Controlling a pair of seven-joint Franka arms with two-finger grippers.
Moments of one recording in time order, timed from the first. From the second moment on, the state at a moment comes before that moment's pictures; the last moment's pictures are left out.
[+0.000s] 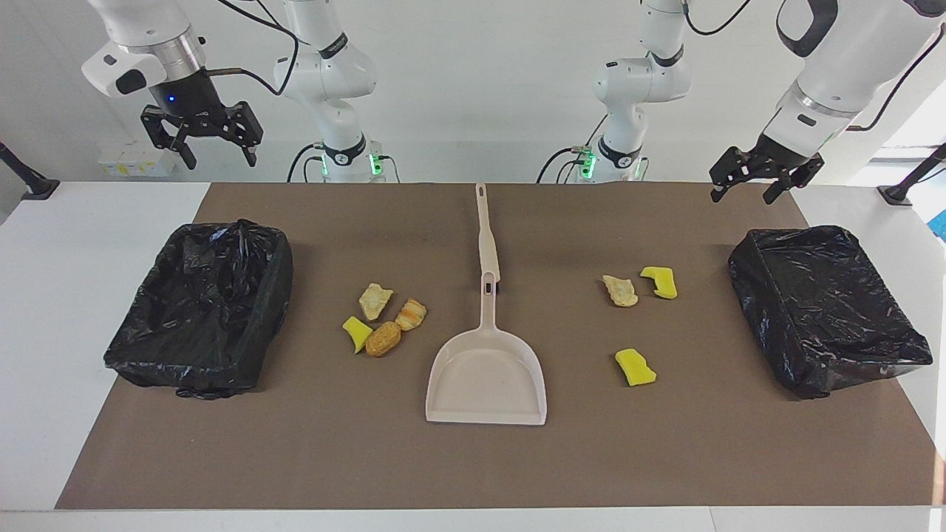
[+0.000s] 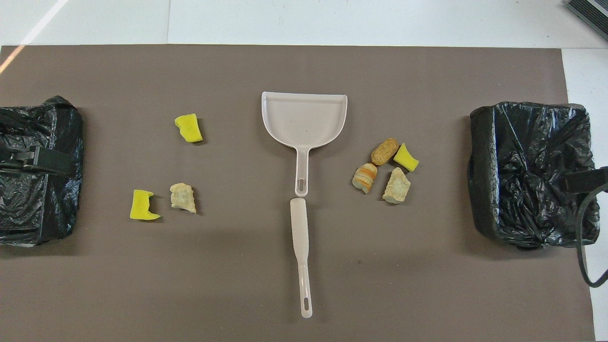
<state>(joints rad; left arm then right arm) 0.00 -0.04 -0.04 -1.62 -0.05 1.53 0.03 0.07 -0.13 -0.12 -1.62 -0.04 1.51 -0.13</state>
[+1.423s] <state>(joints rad) -0.10 -0.01 -0.06 -1.71 -0.10 1.66 0.02 0.22 0.34 -0.02 -1.32 -0.03 1.60 0.28</state>
